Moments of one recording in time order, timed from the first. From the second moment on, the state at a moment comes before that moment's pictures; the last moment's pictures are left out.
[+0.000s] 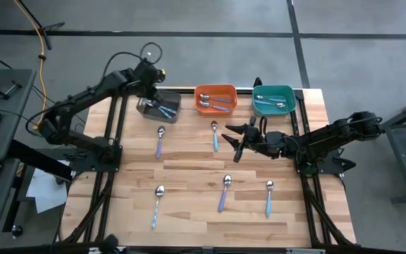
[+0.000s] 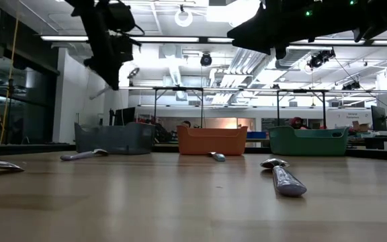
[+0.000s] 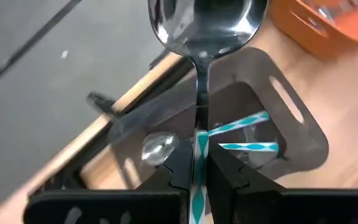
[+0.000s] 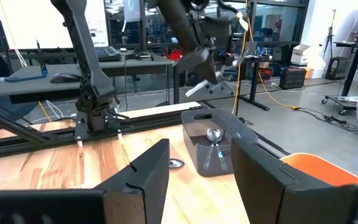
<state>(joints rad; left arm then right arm) 0.74 1.35 1.18 -0.86 -0.25 -0.01 0.12 1.30 0.51 0.80 0.52 -0.01</state>
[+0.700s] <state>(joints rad) 0.71 1.68 1.14 -0.78 -0.38 0.49 0.12 1.30 0.51 0.79 0.51 -0.03</state>
